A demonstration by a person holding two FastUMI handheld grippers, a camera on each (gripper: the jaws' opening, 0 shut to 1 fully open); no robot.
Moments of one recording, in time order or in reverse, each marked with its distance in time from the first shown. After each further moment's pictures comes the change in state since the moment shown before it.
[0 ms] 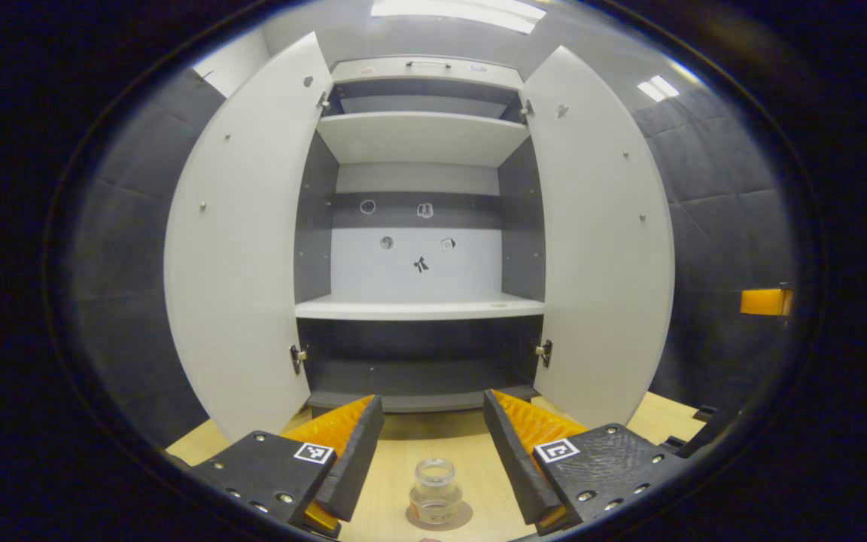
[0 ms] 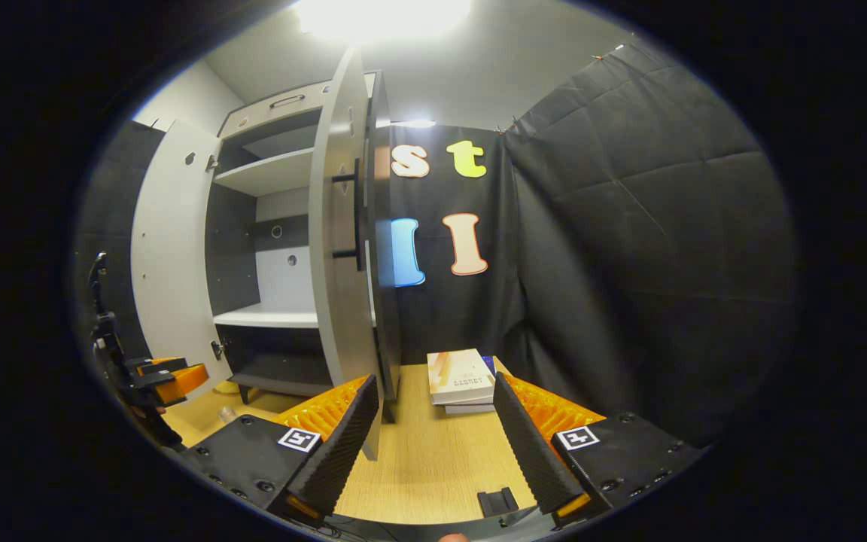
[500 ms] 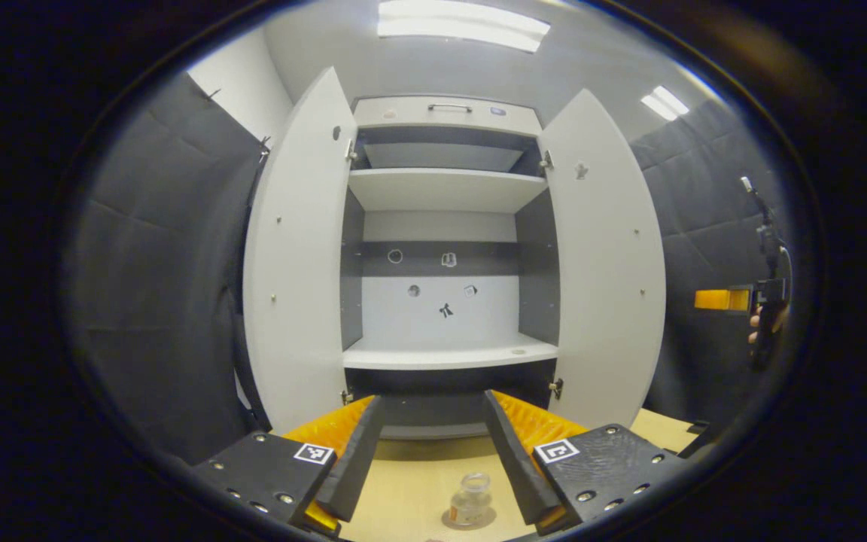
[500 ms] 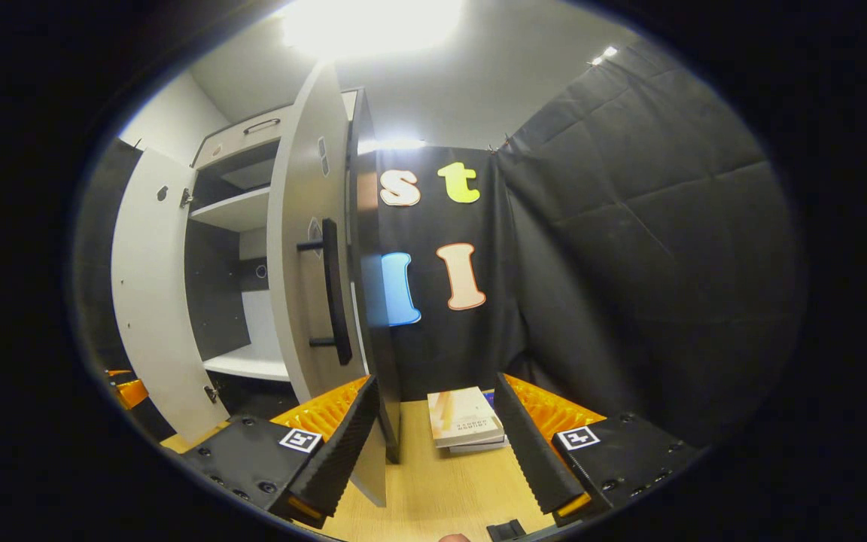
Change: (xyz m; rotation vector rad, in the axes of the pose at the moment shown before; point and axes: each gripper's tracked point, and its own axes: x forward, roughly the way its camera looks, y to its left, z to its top) left arm -0.058 0.060 0.081 0.012 -0.080 0.057; right arm 0.053 0.004 0.086 0.031 -0.091 -0.036
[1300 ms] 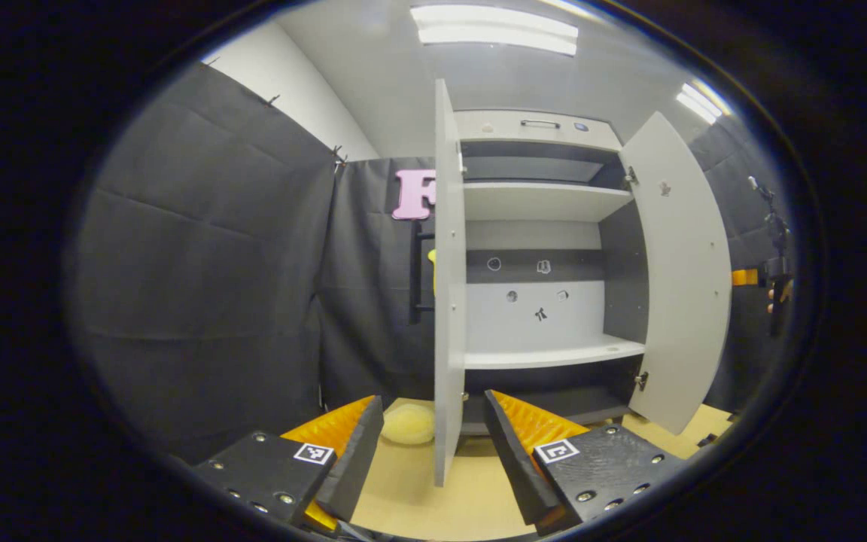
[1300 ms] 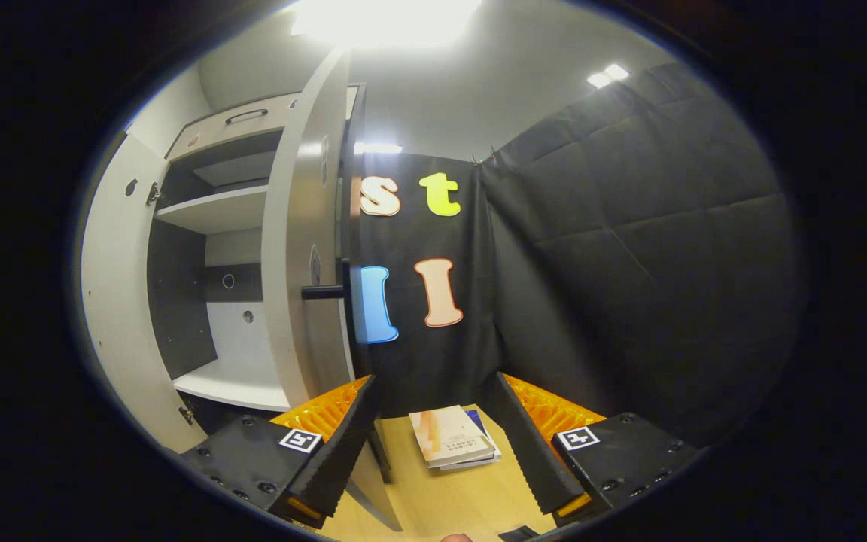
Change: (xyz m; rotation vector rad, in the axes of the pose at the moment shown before) left arm -0.062 0.175 0.001 0.007 -0.002 0.256; right arm 0.032 0.037 0.024 -0.041 -0.004 -0.165
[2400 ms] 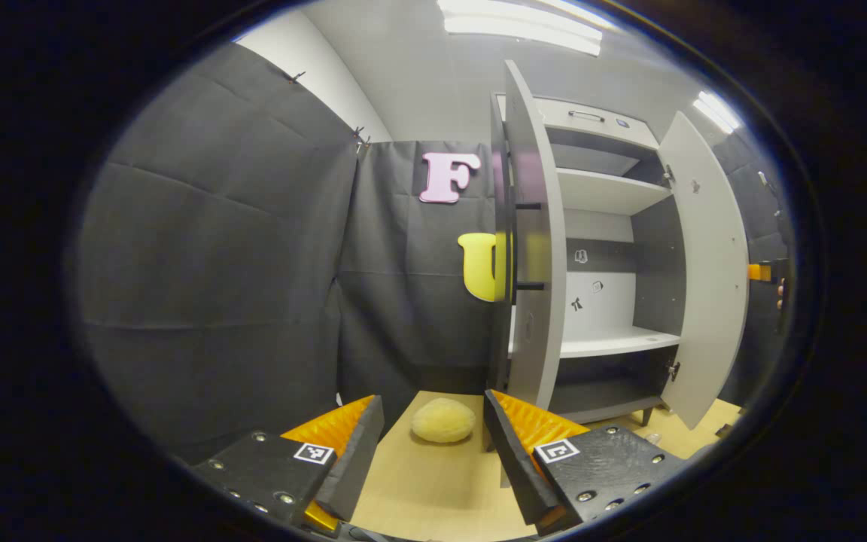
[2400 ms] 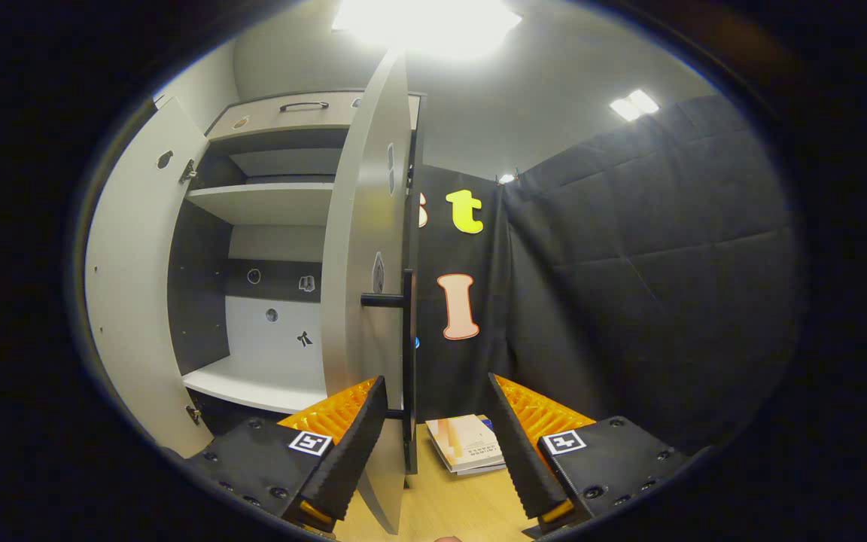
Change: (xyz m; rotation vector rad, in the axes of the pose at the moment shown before) left arm 0.050 0.095 -0.032 -0.040 0.033 -0.002; right arm -0.025 0.092 0.004 -0.082 -0.060 0.014
